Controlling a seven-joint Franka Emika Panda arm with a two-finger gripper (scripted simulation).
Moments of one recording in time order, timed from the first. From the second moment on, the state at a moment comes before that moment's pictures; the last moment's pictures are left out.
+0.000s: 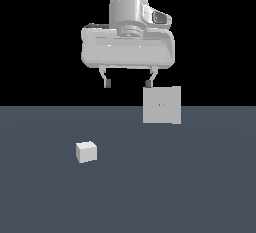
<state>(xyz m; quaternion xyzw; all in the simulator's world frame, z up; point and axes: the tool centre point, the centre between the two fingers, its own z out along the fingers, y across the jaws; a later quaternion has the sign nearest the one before) -0.010 -0.001 0.148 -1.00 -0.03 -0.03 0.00</state>
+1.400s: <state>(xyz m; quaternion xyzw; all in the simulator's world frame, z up) -0.048 0.068 0.078 -0.96 -0.23 -0.18 0.05</state>
